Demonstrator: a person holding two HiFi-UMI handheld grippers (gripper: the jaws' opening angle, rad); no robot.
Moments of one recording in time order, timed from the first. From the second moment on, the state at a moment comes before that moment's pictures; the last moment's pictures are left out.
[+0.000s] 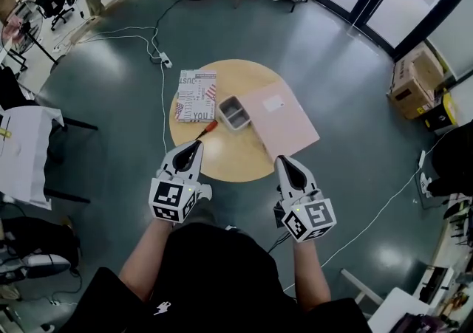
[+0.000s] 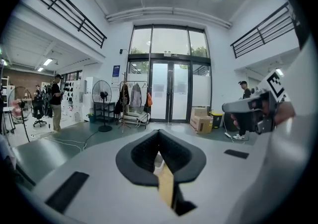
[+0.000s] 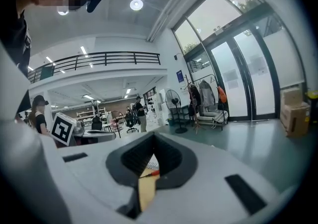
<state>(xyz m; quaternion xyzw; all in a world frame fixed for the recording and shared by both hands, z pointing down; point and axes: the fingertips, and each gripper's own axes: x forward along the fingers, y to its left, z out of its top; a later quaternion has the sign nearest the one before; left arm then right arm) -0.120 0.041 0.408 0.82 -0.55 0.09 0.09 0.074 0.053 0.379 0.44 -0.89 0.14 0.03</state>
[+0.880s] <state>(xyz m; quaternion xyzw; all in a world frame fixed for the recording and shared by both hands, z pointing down) -0.178 -0.104 0.446 0.86 -0.48 0.11 0.11 0.005 -0.075 0.419 0.49 -0.85 0.17 0.09</state>
